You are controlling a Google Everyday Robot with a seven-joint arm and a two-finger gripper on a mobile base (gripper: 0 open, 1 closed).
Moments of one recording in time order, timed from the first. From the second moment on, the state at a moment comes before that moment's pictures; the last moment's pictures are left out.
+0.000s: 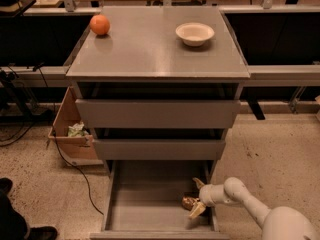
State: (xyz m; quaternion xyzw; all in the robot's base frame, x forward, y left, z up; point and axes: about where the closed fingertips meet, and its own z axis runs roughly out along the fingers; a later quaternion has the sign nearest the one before) arm 0.594 -0.163 0.167 -0.56 0.72 0.23 0.33
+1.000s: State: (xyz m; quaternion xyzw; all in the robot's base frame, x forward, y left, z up) arm 0.539 -0.219 0.330 -0.56 0.72 0.23 0.36
